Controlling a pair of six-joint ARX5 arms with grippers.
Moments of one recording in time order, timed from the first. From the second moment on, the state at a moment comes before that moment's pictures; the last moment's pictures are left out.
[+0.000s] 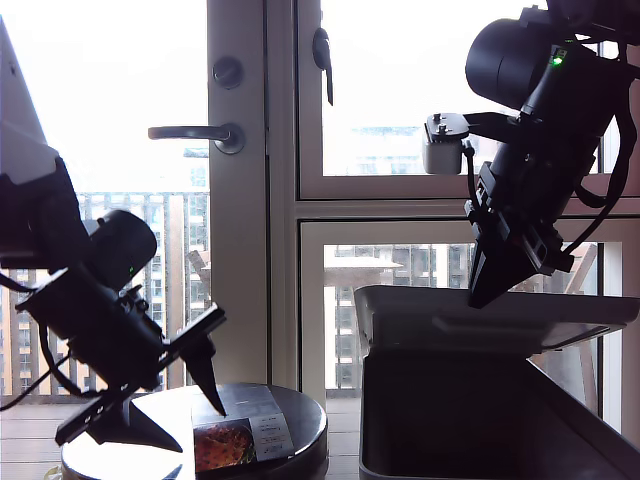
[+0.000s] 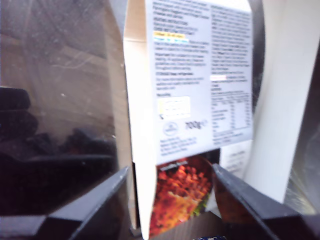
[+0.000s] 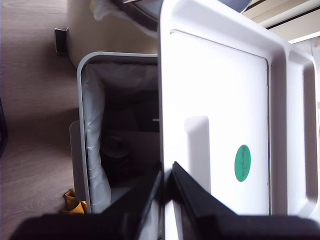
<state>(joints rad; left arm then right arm) -0.30 2.15 1.01 0.16 0.37 -0.79 0.41 1.59 0.97 -0.38 -0.04 -1.08</state>
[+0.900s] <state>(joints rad) -0.33 2.19 1.07 0.19 0.37 -0.81 0.41 1.59 0.97 -0.38 -0.04 -1.08</state>
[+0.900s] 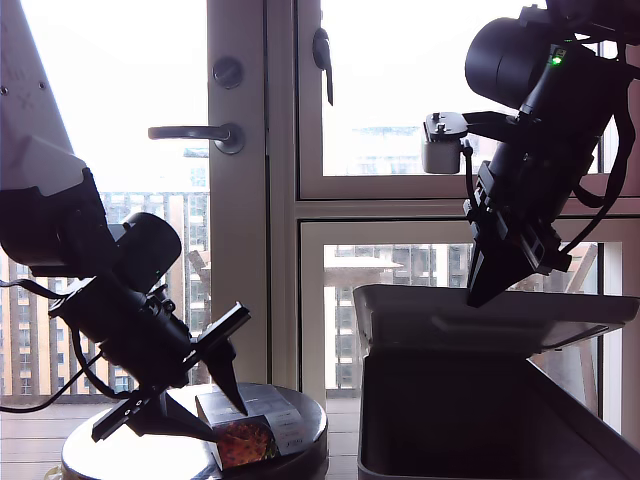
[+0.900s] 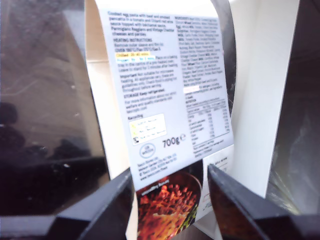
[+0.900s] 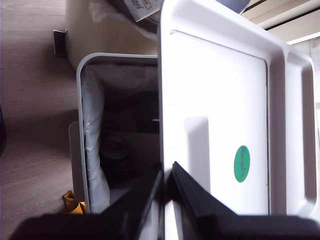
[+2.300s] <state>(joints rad) -0.27 2.04 1.07 0.12 0.62 -0.80 0.41 1.59 0.97 -0.37 -0.04 -1.08</state>
